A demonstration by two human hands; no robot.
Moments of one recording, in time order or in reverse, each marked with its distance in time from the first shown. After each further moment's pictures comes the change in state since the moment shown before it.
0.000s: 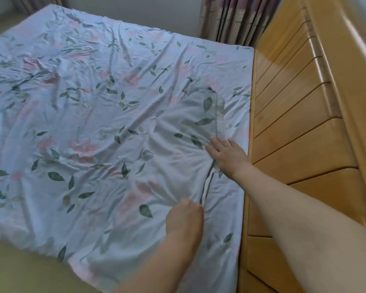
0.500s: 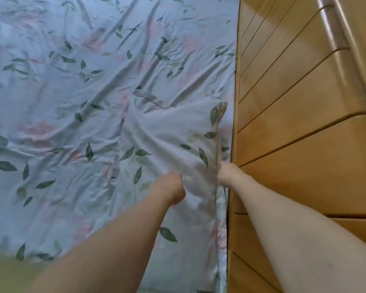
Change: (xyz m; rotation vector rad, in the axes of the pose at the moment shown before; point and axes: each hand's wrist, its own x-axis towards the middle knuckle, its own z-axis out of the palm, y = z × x) left_hand 0.137 0.020 0.109 -0.168 -0.278 0.011; right_hand -0.036 0.010 0.192 0.801 -0.487 0.544
